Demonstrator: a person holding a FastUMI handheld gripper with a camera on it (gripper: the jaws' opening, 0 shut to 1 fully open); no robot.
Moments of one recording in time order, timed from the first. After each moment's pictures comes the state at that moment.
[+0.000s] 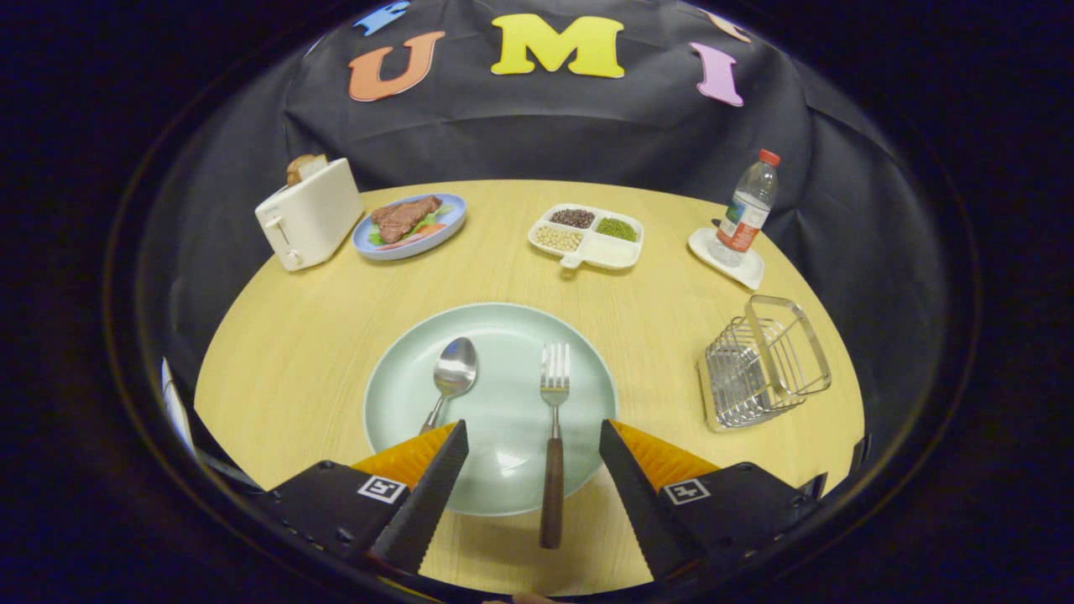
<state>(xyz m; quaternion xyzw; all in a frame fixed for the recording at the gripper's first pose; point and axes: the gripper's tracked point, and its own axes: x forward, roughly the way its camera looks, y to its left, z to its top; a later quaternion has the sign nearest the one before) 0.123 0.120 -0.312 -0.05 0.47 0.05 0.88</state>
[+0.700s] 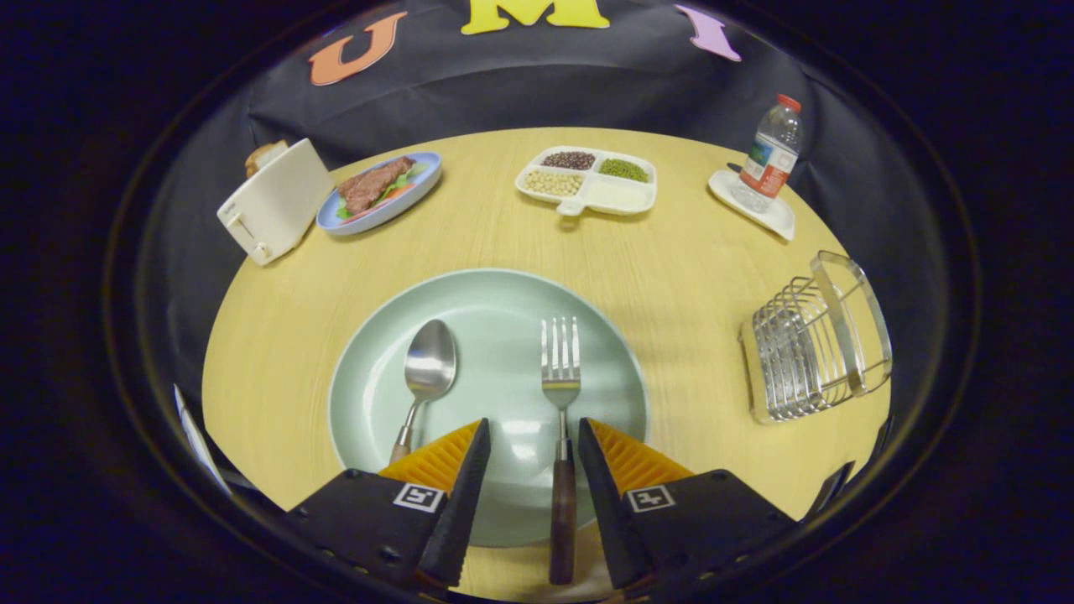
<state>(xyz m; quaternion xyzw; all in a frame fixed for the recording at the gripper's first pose) 0.137 0.116 -0.356 -0.03 0.55 0.04 0.84</state>
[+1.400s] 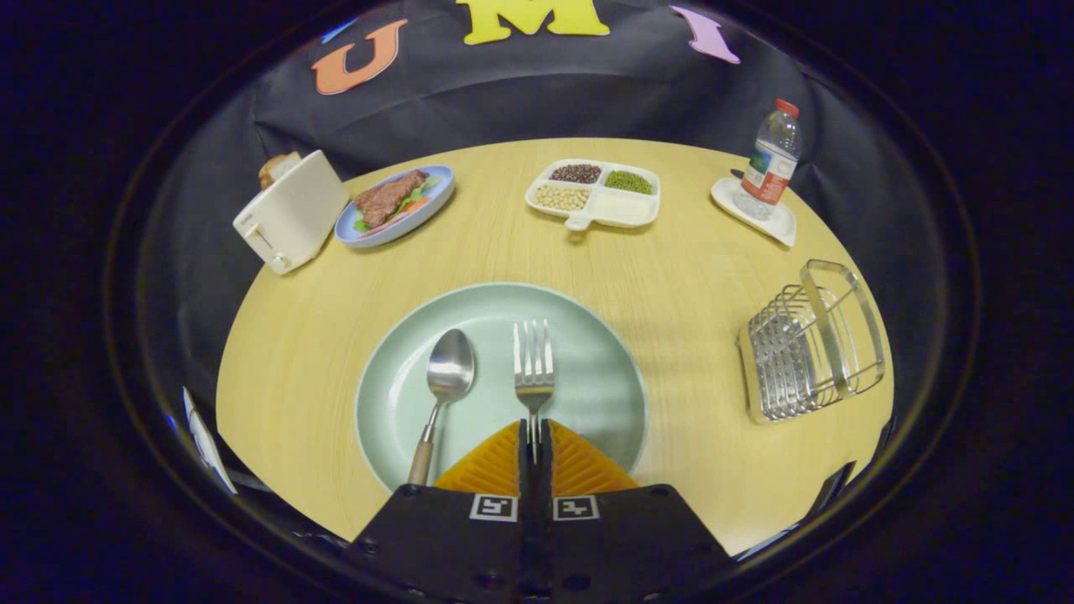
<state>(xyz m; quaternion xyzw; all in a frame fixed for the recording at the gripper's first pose) 0.133 0.125 -0.328 -0.01 0.52 0.06 0.85</state>
